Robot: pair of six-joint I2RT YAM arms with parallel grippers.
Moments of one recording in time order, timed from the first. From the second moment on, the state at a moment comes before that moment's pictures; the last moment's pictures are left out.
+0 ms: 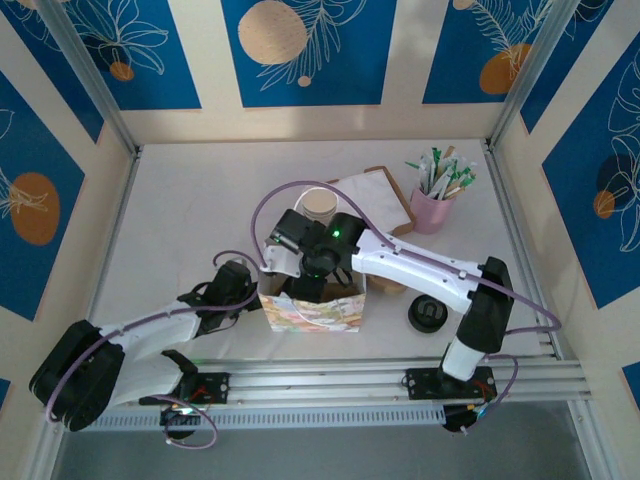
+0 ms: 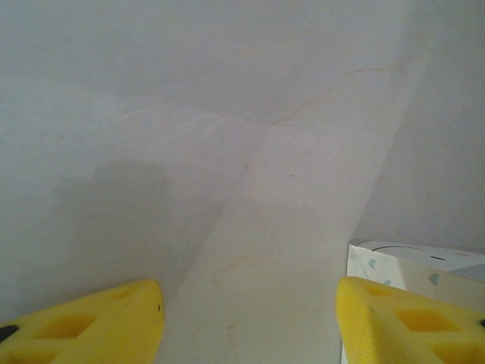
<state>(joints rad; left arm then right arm) -0.63 1.15 0.35 -0.11 -0.05 -0.80 1.07 1.68 1.61 -1.14 0.02 -0.38</state>
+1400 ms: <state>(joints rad) -0.63 1.15 0.36 -0.12 -0.06 -0.80 1.07 1.69 1.64 -1.19 -0.08 -0.38</state>
